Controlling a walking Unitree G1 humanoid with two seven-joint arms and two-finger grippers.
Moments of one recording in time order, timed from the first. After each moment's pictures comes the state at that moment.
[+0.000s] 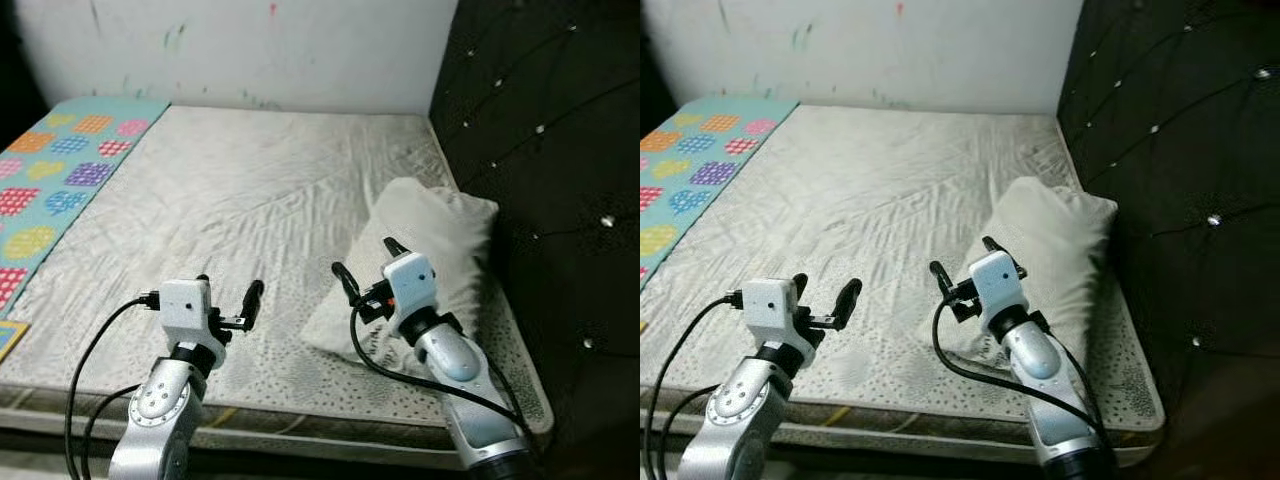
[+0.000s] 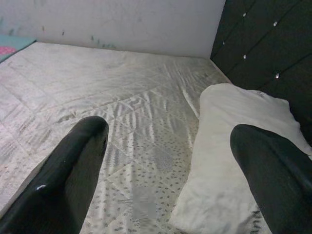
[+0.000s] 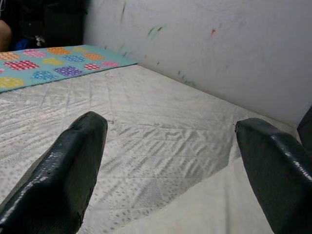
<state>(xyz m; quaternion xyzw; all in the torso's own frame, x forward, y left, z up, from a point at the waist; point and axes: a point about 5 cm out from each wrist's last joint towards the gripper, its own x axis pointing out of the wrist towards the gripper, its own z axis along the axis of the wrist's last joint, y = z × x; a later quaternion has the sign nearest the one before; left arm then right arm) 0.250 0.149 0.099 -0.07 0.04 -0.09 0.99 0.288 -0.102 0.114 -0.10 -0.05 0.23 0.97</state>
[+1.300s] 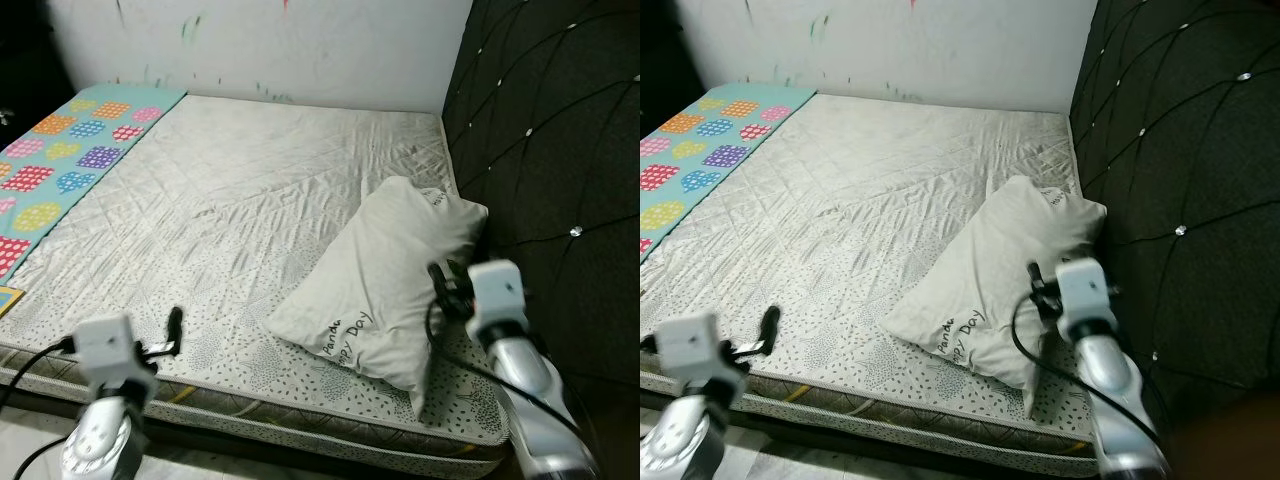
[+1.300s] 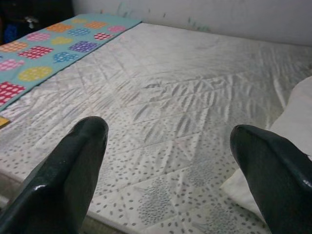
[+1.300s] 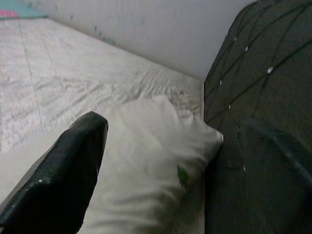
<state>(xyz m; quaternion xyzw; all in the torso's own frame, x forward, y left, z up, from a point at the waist) 0.211 0.226 0.083 -0.03 0.07 0.09 0.99 0.278 -0.199 0.096 -0.15 0.00 0.02 0.99</state>
